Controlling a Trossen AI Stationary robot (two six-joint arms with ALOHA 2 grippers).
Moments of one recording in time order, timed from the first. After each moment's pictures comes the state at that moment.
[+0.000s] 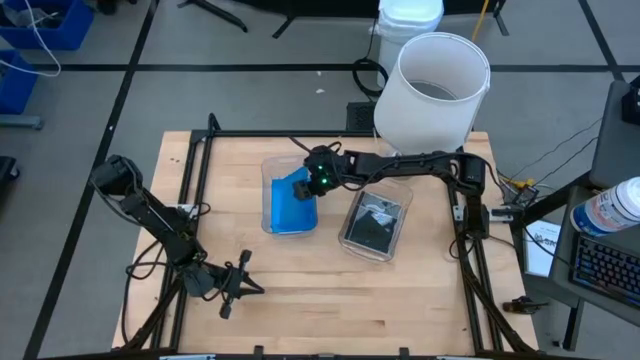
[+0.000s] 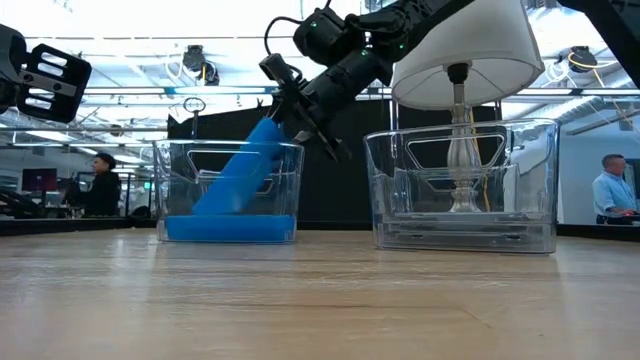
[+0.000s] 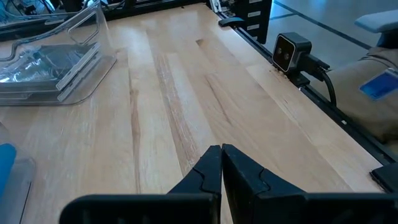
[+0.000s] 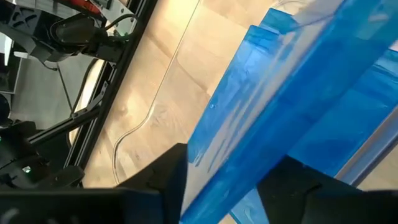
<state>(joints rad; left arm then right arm) -0.87 1.36 0.35 0.56 -0.52 -0.19 -0.22 1.98 1.48 -0.22 -0.24 0.89</state>
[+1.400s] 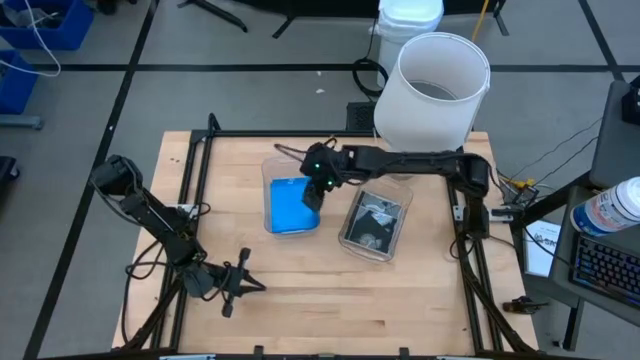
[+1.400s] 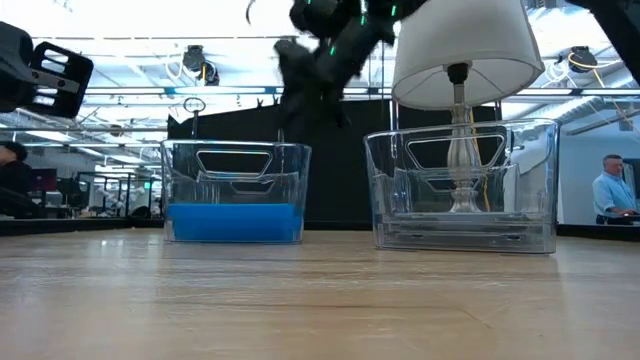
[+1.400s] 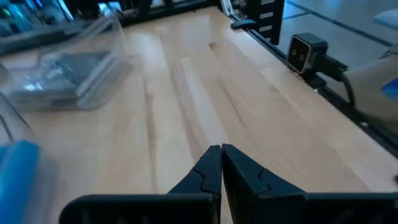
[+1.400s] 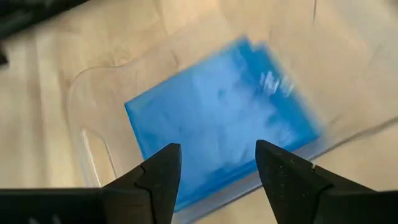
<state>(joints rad) -0.87 1.36 0.35 0.56 -0.58 -0.17 -0.19 1.96 1.67 -0.58 -0.13 0.31</state>
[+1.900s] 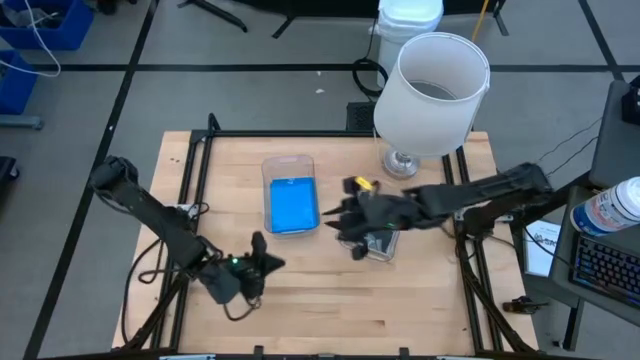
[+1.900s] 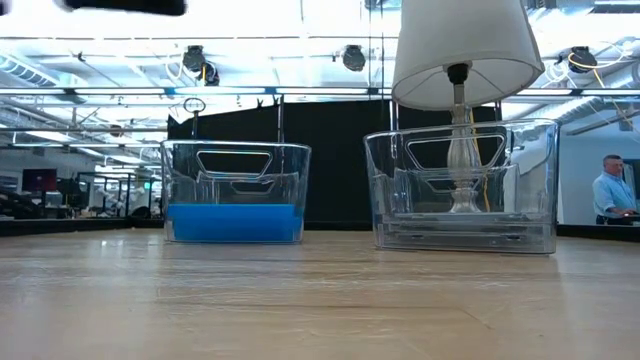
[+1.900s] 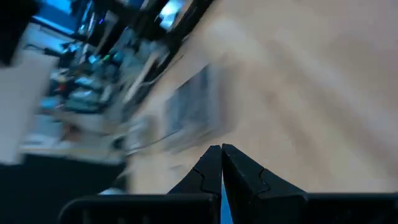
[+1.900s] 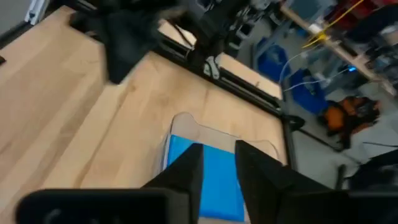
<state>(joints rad) -0.71 1.36 0.84 -0.12 -0.77 0.44 0.24 1.53 1.47 -0.45 0.33 -0.37</state>
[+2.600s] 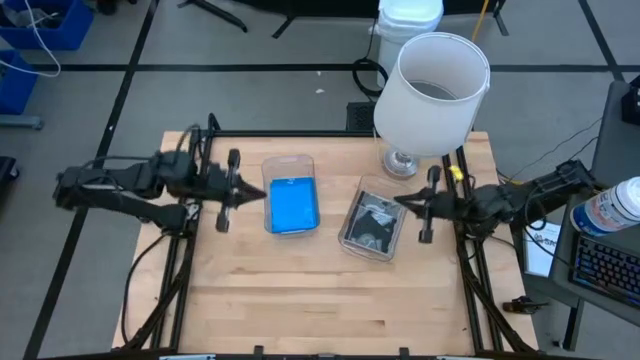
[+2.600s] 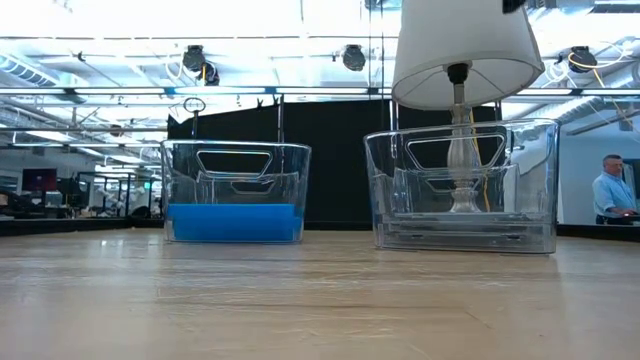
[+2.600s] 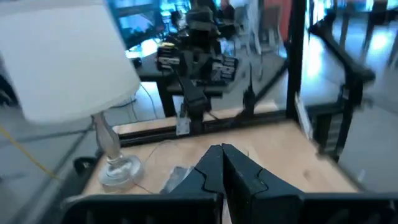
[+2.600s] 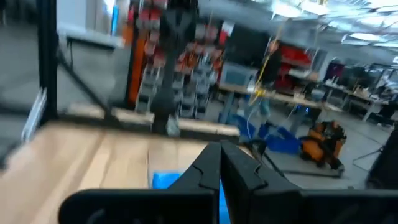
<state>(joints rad) -0.08 0.85 0.96 -0.24 0.01 0.16 0.35 0.67 0.58 0.10 0.52 -0.22</state>
